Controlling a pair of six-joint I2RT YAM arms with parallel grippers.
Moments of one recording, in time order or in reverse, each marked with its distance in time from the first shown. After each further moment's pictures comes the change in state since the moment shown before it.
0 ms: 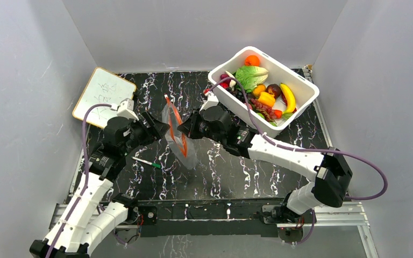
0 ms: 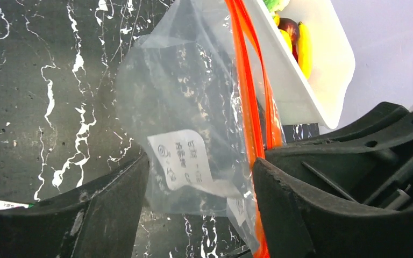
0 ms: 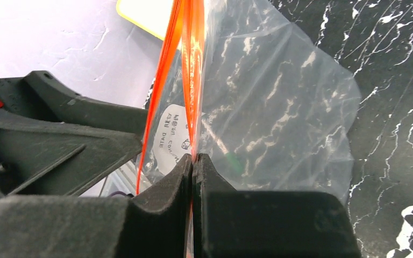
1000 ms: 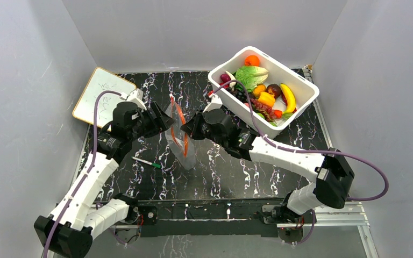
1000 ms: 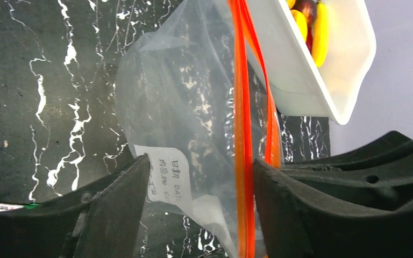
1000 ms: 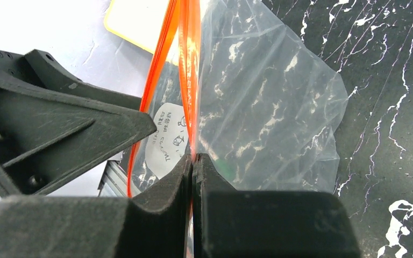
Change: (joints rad) left arm 0.000 0.205 0.127 -0.029 0.063 -0.010; right arm 0.000 -0.018 -0.053 0.037 0.058 0.026
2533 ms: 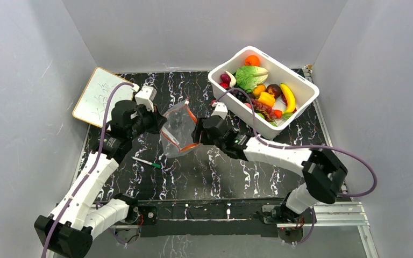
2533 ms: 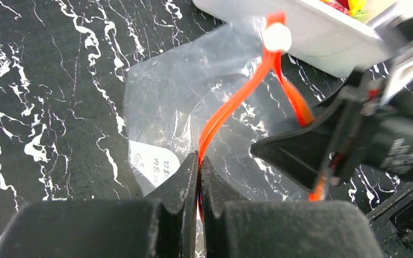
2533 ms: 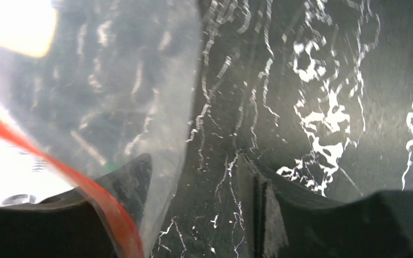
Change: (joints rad) left arm -0.001 0.028 0.036 0.069 0.043 0.545; right arm -0.043 0.095 -0.114 -0.093 0.187 -0.023
